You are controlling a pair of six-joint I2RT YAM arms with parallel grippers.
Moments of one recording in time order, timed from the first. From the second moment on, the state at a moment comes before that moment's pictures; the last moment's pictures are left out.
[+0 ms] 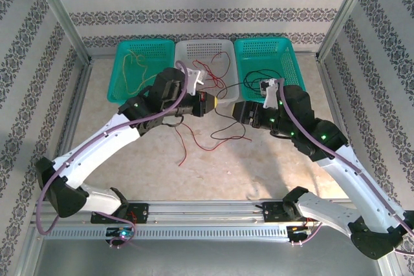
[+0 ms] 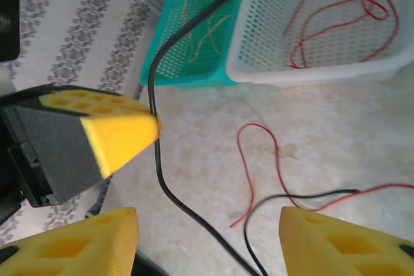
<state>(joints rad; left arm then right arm) -0.71 1.37 1.40 -0.50 0.29 -0.58 0.60 0.95 1.20 -0.73 -0.22 0.71</state>
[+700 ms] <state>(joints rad) -0.67 1.33 1.33 -0.31 0.48 -0.69 0.59 1.16 1.47 -0.67 -0.14 0.80</state>
